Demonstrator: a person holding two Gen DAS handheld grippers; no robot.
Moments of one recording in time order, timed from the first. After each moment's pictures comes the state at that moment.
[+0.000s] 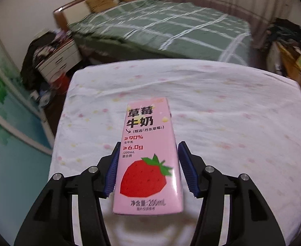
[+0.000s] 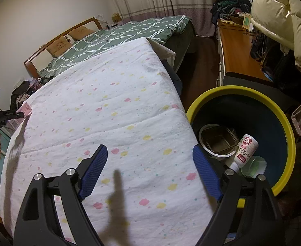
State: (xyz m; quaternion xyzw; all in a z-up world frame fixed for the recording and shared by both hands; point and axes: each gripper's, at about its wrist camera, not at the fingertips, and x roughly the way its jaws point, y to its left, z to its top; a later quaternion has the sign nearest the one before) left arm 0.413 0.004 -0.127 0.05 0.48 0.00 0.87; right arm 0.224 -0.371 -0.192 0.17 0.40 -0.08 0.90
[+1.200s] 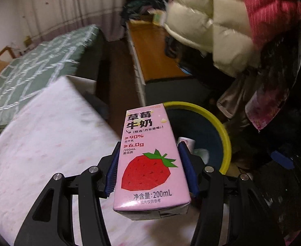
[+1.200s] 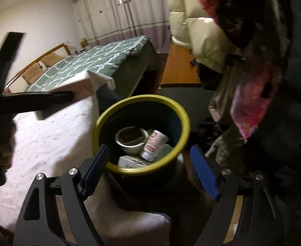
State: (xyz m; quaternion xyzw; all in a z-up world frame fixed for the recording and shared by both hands) left arm 0.201 -0.432 -0.084 0.20 0.41 -0.40 0.79; right arm 0.053 -0.477 -0.157 0.18 0.34 -0.21 0.90
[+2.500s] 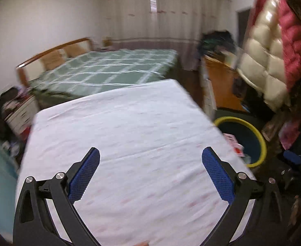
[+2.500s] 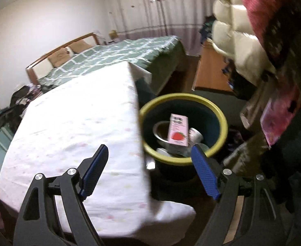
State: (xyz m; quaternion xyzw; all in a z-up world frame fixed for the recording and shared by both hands) left arm 0.117 -0.167 -0.037 0.07 0.32 -0.16 0.93; right arm 0.065 -0.389 -0.126 0.12 0.33 -0.10 0.93
